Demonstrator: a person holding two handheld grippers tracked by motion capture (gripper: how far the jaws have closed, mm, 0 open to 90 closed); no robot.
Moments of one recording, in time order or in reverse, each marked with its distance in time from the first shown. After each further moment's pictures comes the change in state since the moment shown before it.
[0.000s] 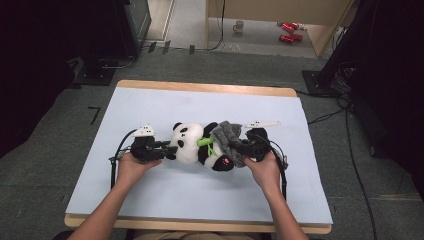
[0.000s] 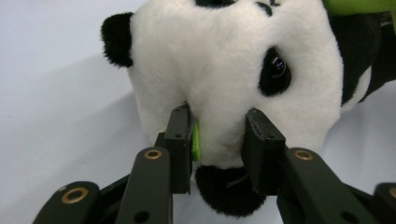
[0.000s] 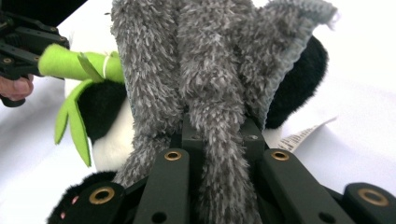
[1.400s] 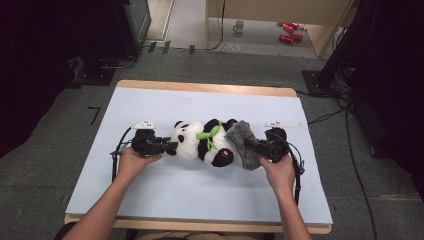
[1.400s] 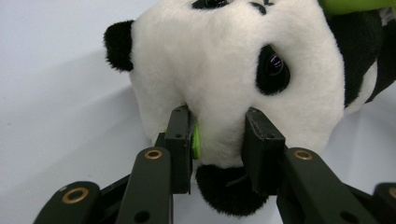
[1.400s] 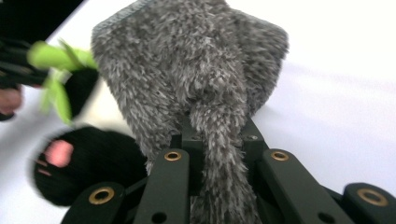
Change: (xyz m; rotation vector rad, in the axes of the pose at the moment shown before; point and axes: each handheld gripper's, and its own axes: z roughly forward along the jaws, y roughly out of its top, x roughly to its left) left arm 0.012 0.010 0.005 0.017 -0.029 -0.050; right arm -0.020 -0.004 -0.040 -0.050 -0.075 0.117
